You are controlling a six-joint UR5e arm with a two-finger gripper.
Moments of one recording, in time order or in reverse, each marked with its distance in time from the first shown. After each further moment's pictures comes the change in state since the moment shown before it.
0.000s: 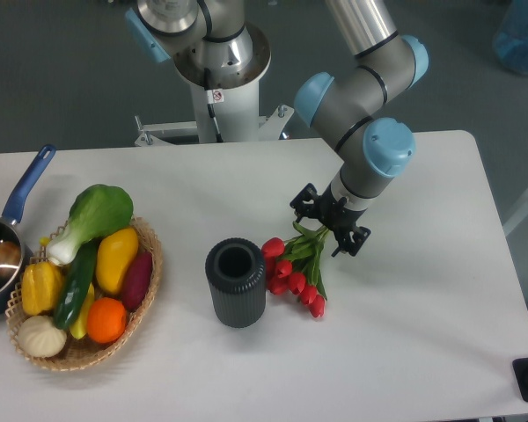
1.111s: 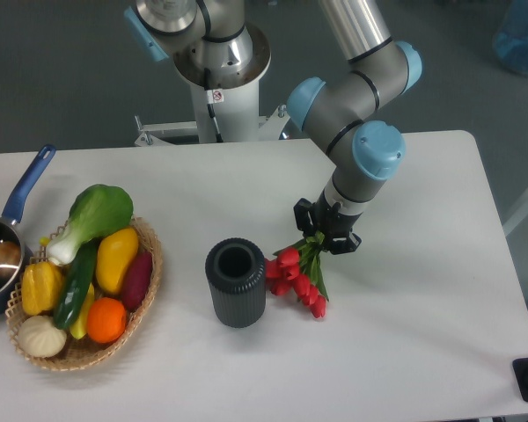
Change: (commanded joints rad) arm -0.012 0.006 0.018 0.060 0.002 -0.049
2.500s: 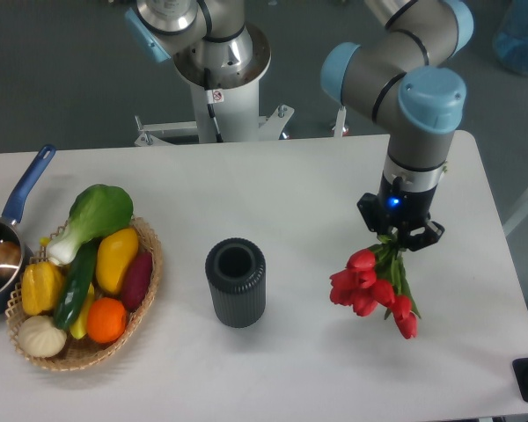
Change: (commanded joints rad) arm 0.026 0.021 0.342 -0.072 0.098 0.003
